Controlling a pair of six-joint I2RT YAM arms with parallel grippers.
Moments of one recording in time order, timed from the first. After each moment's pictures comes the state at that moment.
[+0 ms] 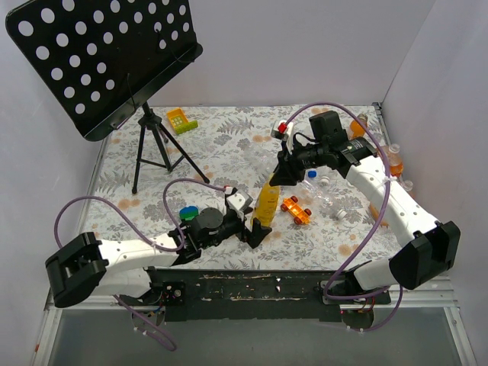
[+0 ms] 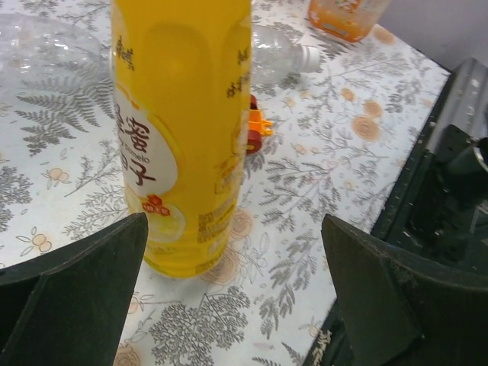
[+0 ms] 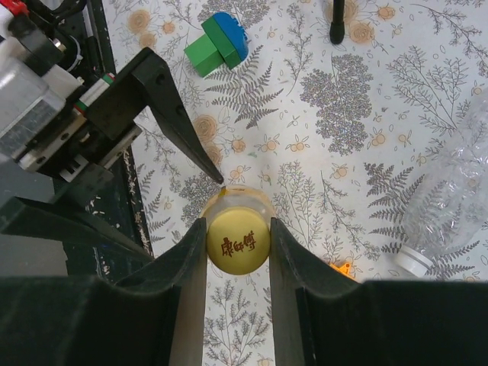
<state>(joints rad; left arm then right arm) -1.06 1.15 0.43 0.54 -0.04 -0.27 0.49 1.40 1.38 -0.78 -0.80 -0.38</state>
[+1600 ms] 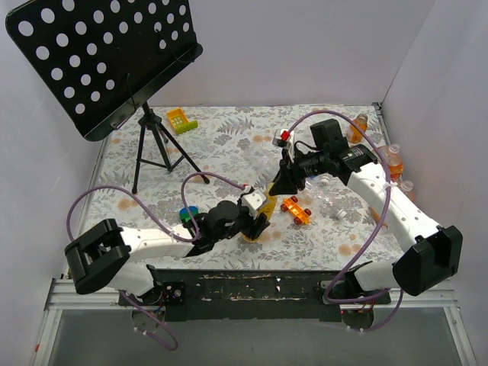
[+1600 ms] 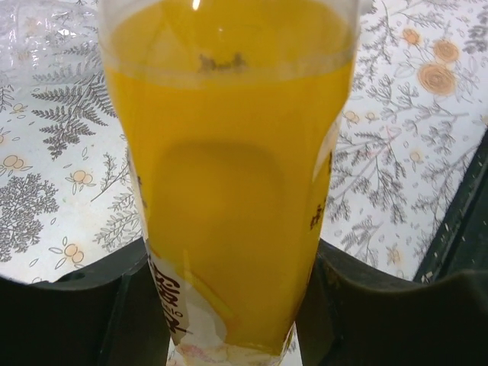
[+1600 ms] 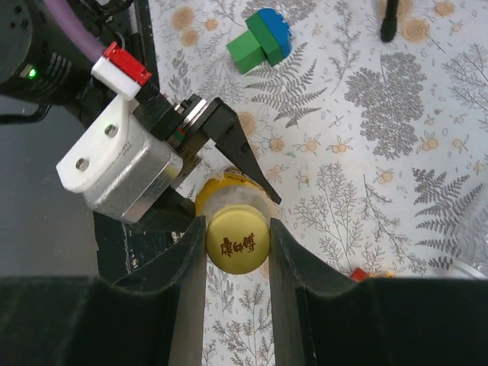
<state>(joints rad) -1.05 1.40 0.56 0.51 -0.06 -0.11 0.48 1.36 1.28 -0.75 -0.88 -0.36</state>
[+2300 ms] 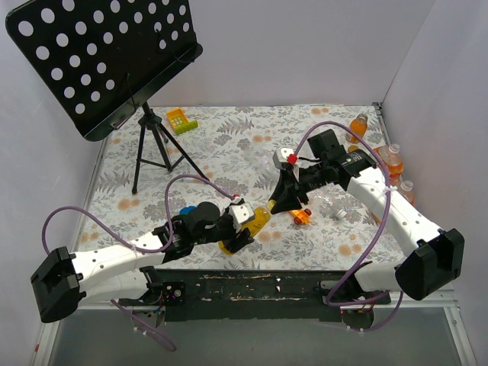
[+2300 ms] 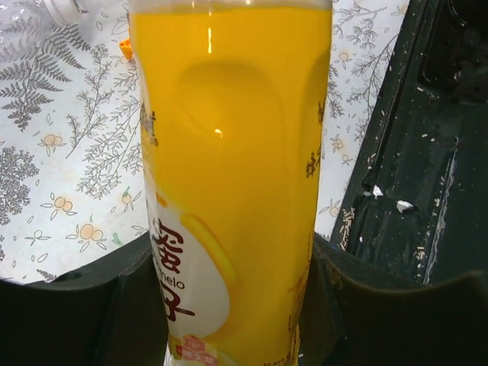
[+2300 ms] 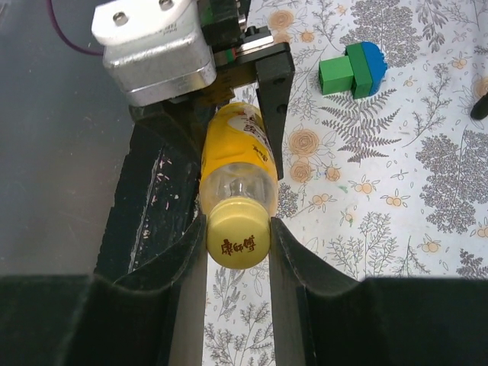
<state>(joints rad) -1.02 1.02 0.53 0.06 0.17 0.04 0.51 1.32 1.23 -0.91 -1.14 -0.75</state>
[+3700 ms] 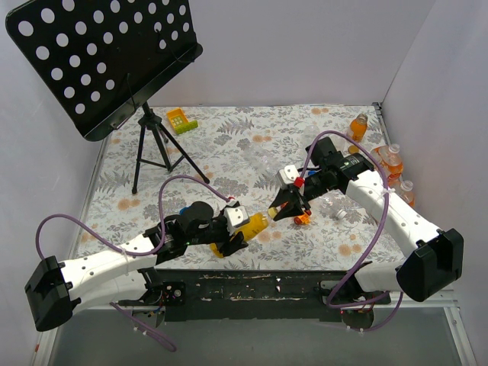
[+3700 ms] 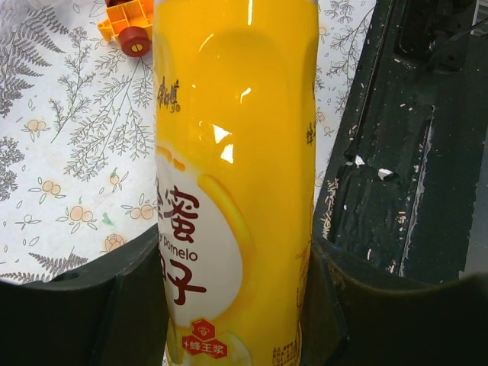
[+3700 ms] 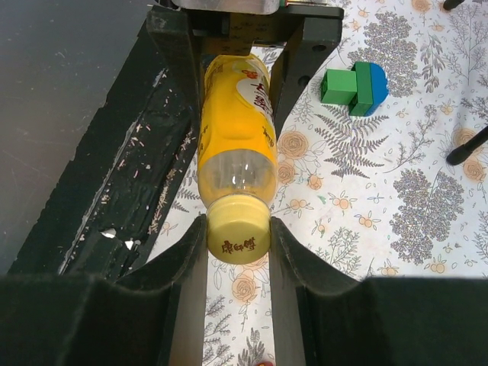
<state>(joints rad) -0.99 0.93 0.54 -0.09 0.26 0.08 0.52 1.31 1.18 -1.02 -1.15 -1.18</state>
